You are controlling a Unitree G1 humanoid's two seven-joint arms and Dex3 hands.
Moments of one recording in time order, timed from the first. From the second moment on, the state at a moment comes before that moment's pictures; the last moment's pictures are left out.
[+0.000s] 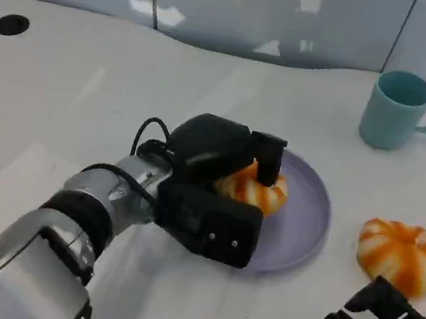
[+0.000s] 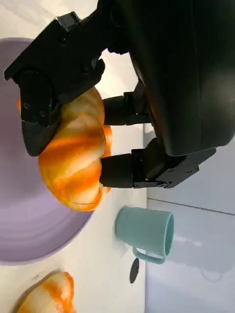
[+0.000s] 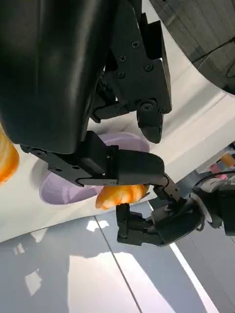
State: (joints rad) left arm -0.97 0.01 -0.58 1.30 0.71 -0.60 0.28; right arm 0.20 0.03 -0.14 0.13 0.49 0.04 0.59
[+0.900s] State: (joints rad) left arm -0.98 0.04 -0.60 1.28 0.72 -0.57 0.08; right arm 0.21 0.04 -0.14 0.13 0.51 0.06 0.59
